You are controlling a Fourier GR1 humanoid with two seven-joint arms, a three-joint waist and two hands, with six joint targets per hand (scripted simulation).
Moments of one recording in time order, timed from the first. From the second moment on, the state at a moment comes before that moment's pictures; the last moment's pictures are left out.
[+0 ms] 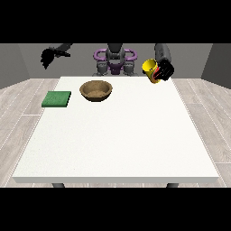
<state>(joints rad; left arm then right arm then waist) -0.63 0.35 0.02 -0.66 -0.45 0.40 -0.39 -0.15 -0.33 -0.32 -1.22 -0.21 0.36 -0.21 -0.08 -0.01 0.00</state>
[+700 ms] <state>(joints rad) -0.83 0.25 -0.22 -0.66 -0.86 0.50 0.08 -0.18 -0.37 -0.34 -1.11 -0.23 0.43 -0.26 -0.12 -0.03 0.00</state>
